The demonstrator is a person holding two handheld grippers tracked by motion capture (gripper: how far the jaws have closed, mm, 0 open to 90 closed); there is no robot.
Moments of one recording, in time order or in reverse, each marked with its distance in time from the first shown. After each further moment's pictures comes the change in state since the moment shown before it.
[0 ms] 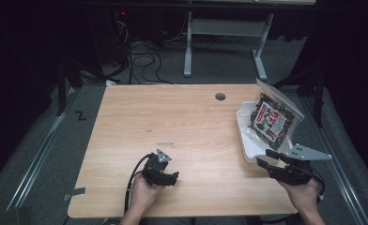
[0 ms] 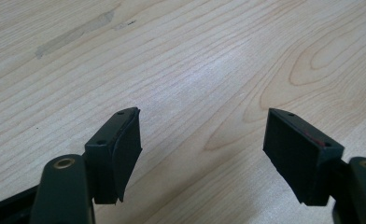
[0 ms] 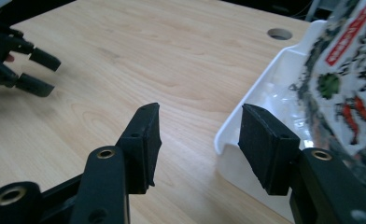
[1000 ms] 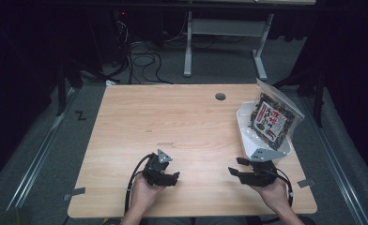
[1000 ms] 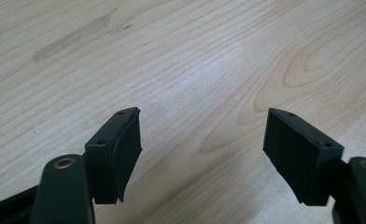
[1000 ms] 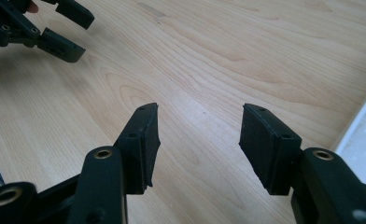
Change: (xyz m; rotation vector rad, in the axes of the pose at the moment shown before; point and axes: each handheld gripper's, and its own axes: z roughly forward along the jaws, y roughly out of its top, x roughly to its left) left arm -0.002 0.001 -0.001 -0.004 -0.002 0.011; right arm 0.040 -0.004 0.068 0.146 0.133 -0.062
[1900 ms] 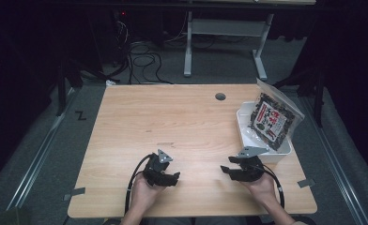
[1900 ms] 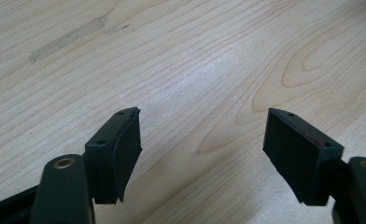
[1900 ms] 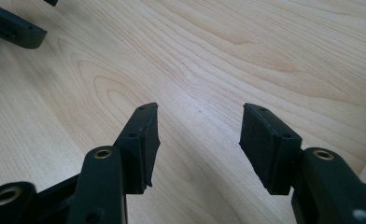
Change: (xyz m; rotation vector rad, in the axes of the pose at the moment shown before) left arm -0.001 0.000 0.001 -0.001 -0.004 -0.004; right arm -0.006 -0.001 0.044 0.063 -0.016 0.000
